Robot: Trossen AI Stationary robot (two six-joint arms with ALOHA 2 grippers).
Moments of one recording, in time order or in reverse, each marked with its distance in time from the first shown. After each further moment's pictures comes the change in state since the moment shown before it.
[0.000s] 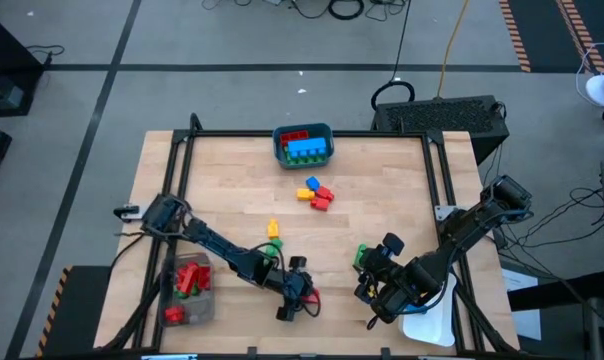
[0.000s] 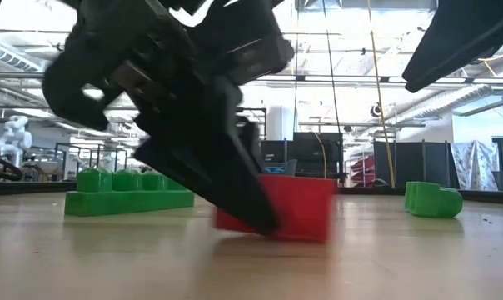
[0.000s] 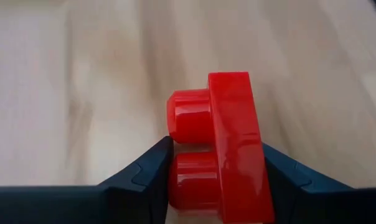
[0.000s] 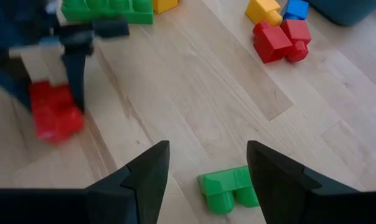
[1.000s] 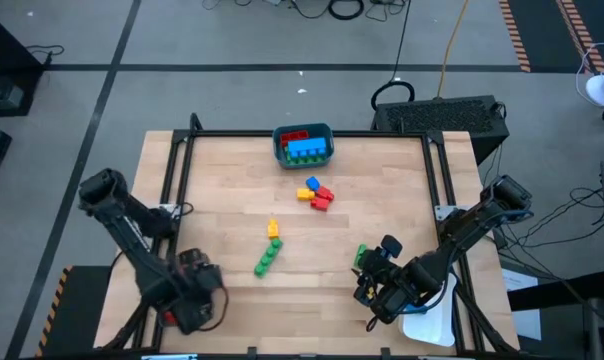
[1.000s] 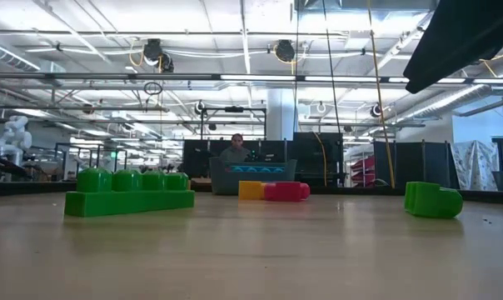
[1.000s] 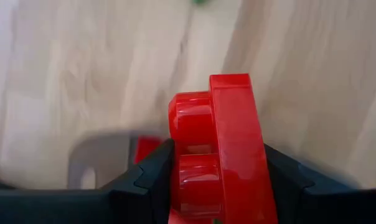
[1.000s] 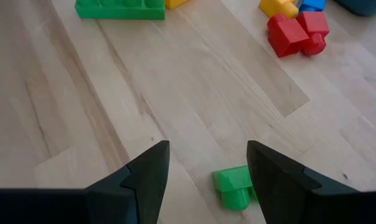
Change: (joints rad) left arm -0.493 -0.512 -0.002 -1.238 -0.163 -0.986; right arm -0.002 0.000 -0.001 0.045 -0.039 -0.011
